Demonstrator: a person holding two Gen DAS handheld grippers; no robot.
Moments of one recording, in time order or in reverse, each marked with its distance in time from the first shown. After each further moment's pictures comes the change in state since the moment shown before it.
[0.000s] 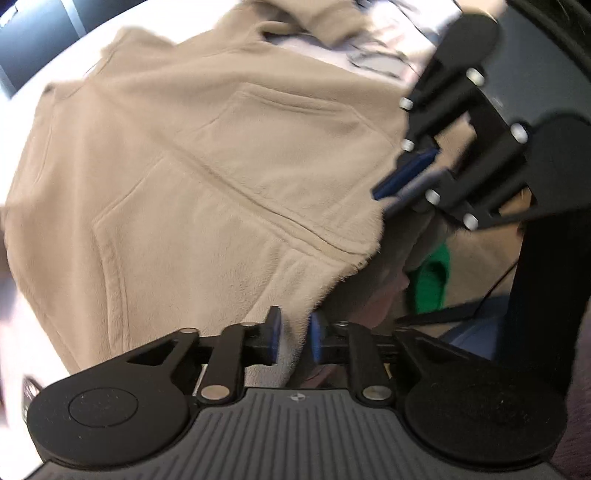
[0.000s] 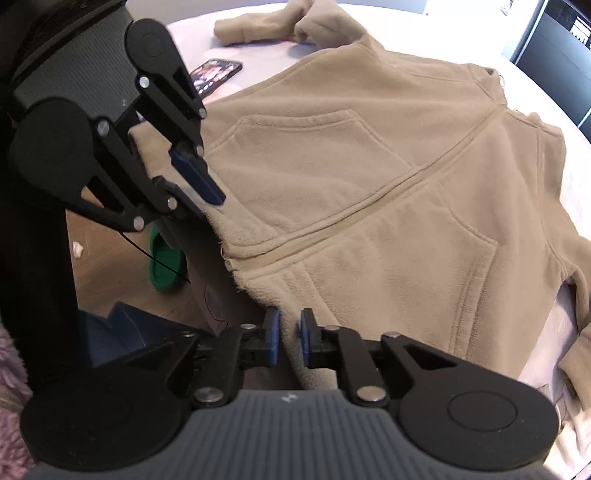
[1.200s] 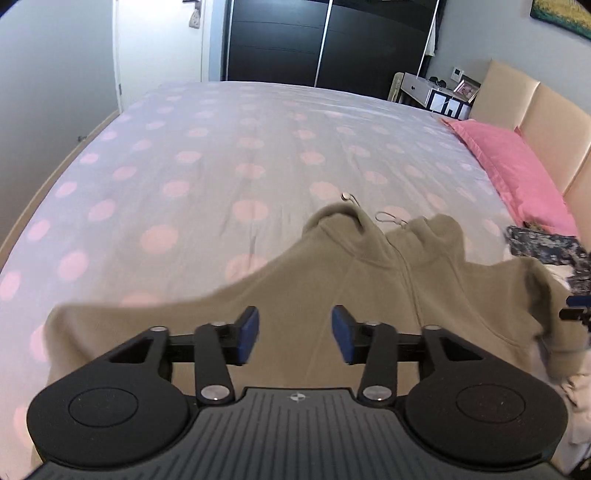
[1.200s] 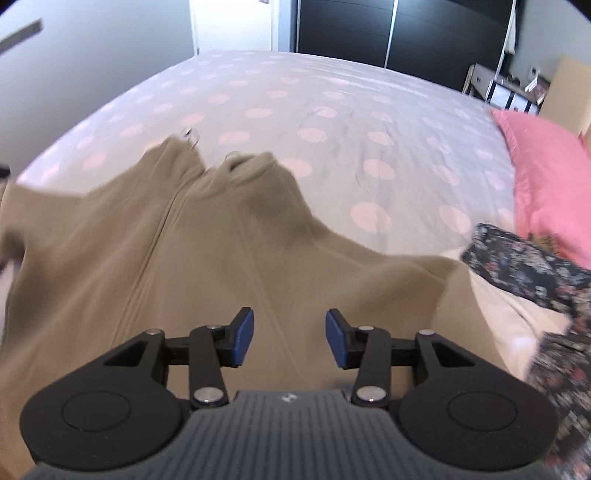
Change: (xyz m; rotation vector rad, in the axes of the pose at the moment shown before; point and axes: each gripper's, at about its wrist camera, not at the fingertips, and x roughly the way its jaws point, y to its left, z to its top) left arm -0.052 0.368 0.139 -0.624 -0.335 0.229; right arm 0.008 -0.349 0.100 0.593 -0.165 -0.297
